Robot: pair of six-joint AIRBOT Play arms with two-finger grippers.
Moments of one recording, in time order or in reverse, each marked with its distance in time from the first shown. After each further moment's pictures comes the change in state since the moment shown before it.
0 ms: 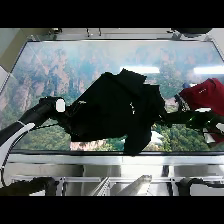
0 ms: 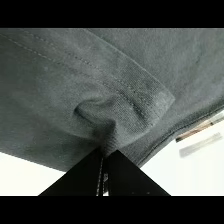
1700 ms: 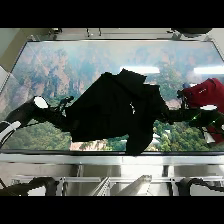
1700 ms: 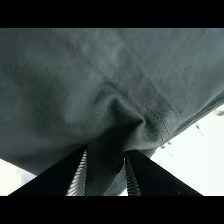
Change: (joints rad) left arm 0.262 0.001 -0.056 -0.340 0.042 0.166; right arm -0.003 0.090 0.004 0.002 0.044 -0.007
